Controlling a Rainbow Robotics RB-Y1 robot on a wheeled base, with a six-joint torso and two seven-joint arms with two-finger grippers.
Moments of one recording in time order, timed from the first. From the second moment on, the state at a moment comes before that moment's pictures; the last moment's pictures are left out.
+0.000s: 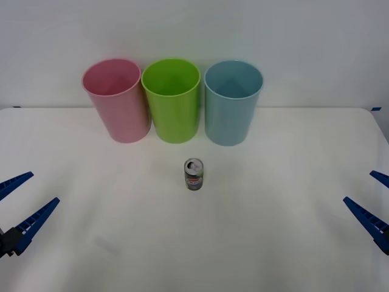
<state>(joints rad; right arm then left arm) 0.35 -0.40 -0.52 -1.66 0.96 -1.22 0.00 0.35 0.40 0.52 -1.66 -0.96 -1.22 0.00</state>
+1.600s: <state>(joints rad) 0.09 -0.36 -0.24 -1.46 1.14 -1.11 0.10 0.35 0.40 0.52 -1.66 -0.96 -1.22 0.00</state>
